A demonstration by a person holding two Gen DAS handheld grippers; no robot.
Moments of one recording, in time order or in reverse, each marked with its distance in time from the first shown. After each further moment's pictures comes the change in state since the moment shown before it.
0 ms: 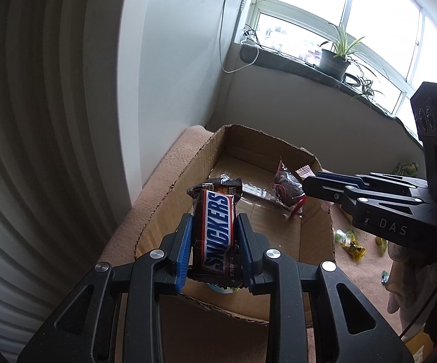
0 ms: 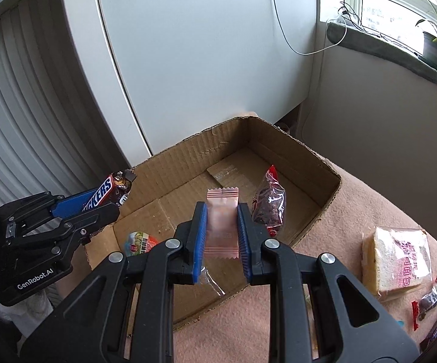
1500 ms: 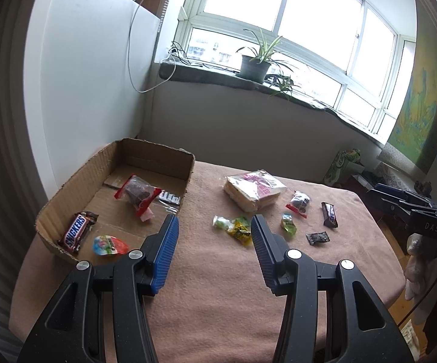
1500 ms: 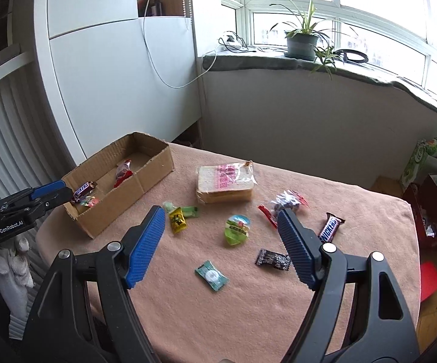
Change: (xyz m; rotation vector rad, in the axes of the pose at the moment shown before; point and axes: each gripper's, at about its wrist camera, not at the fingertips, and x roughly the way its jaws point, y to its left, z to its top) left arm -0.061 -0.120 -0.033 0.123 -0.065 -0.234; right arm -0.237 -0.121 -0.150 0.241 -0.187 -0.299
